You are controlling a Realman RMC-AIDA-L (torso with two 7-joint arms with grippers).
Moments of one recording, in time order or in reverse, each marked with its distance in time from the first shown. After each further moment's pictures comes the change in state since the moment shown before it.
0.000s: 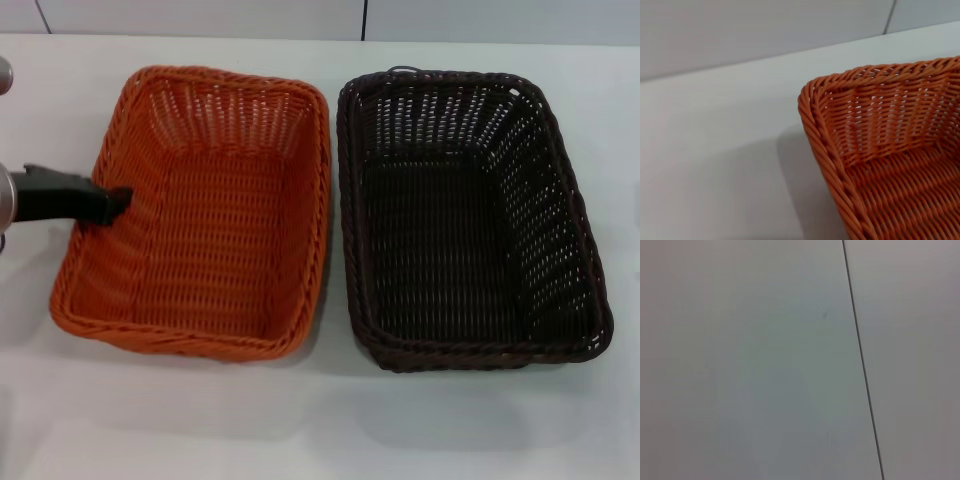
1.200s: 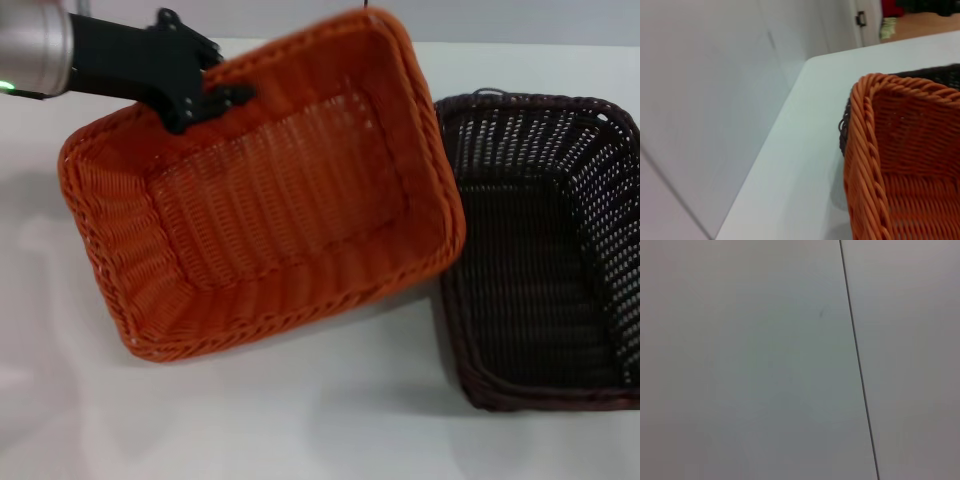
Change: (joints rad) left arm -0.509 0.073 -0.567 -0.442 -0.278 -0.463 1.117; right arm -0.002 0.000 0.000 0.007 0.006 0.002 0.000
